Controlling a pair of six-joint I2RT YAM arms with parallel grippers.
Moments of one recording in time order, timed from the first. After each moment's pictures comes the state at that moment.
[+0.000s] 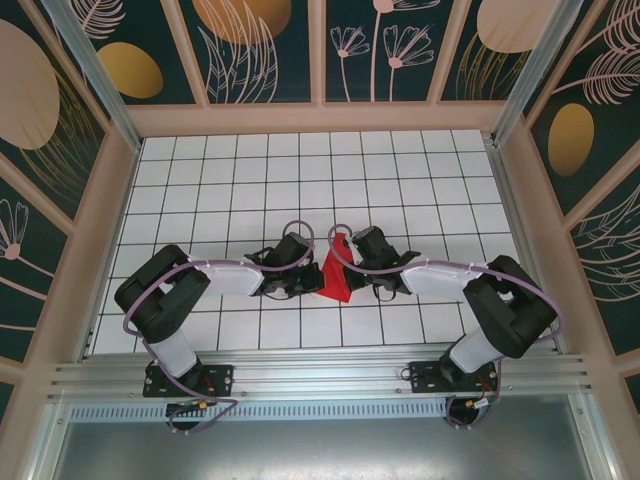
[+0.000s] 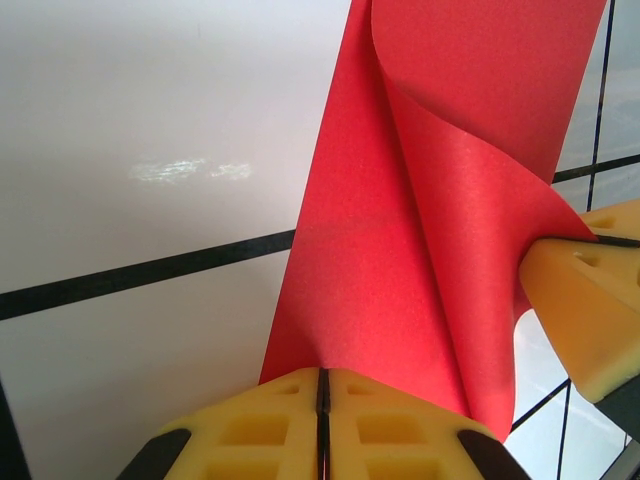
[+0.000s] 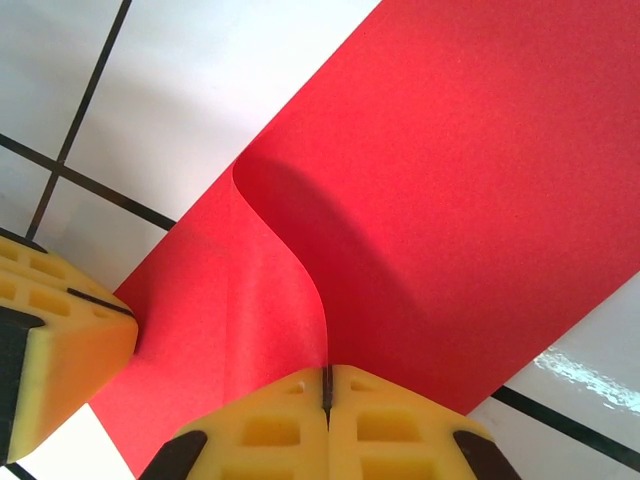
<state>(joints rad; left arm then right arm) -0.79 1.72 0.75 0.03 0.28 -0.92 0.73 1.52 0.67 -0.11 -0.10 0.32</state>
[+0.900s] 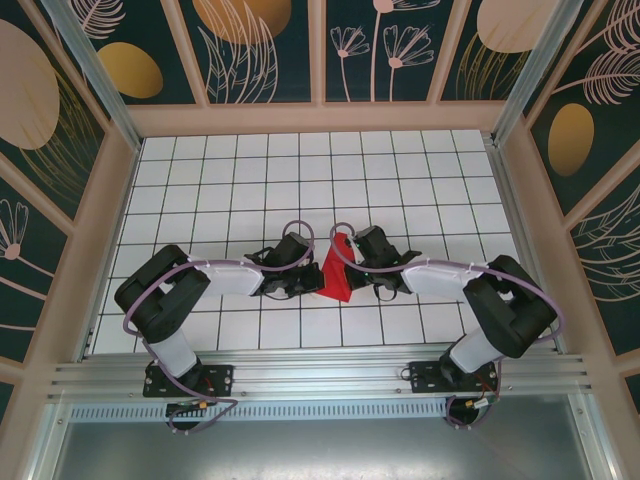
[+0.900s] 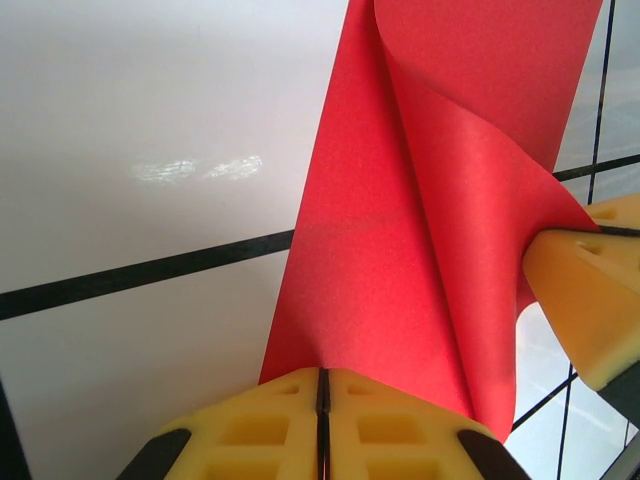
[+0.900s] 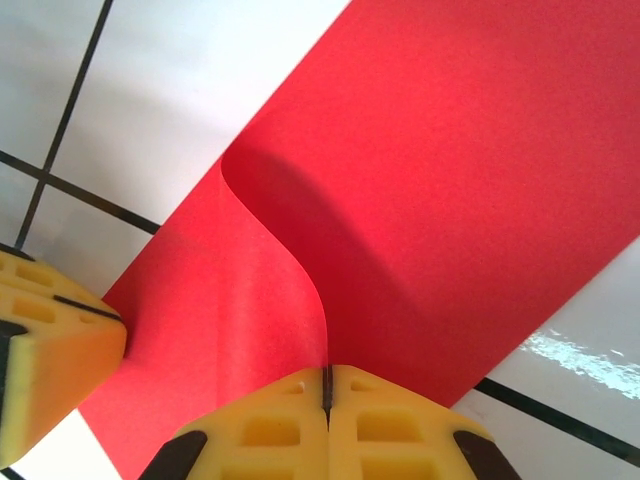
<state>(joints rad) -0.79 1.72 0.75 0.03 0.28 -0.92 0.71 1.52 0.67 -0.11 -0.10 0.34</state>
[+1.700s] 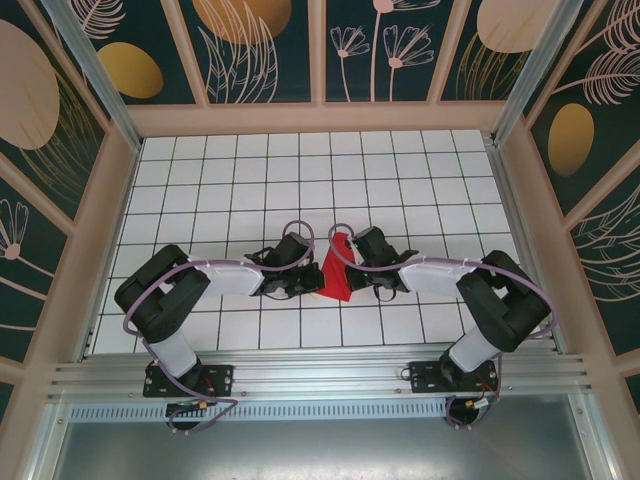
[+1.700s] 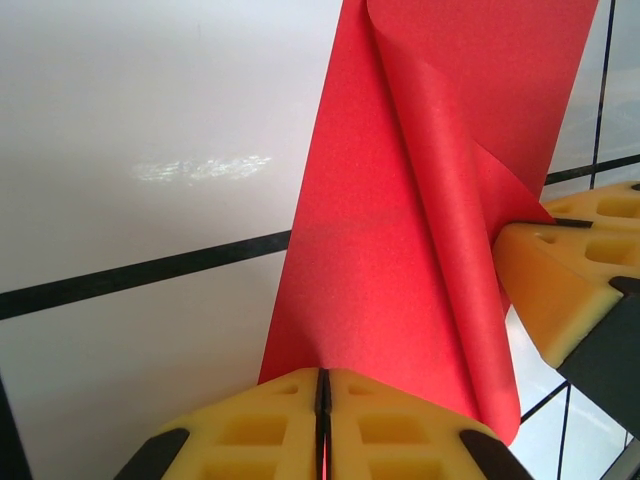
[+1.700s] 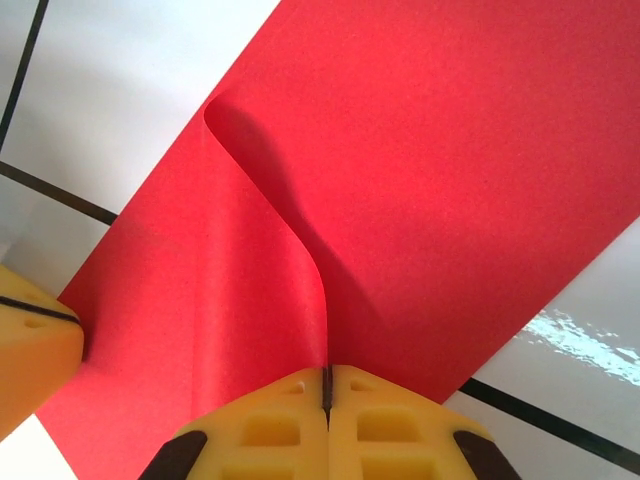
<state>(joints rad) -0.79 1.72 0.76 0.03 0.28 -0.92 0.71 1.57 0.67 -0.11 -0.10 0.34</state>
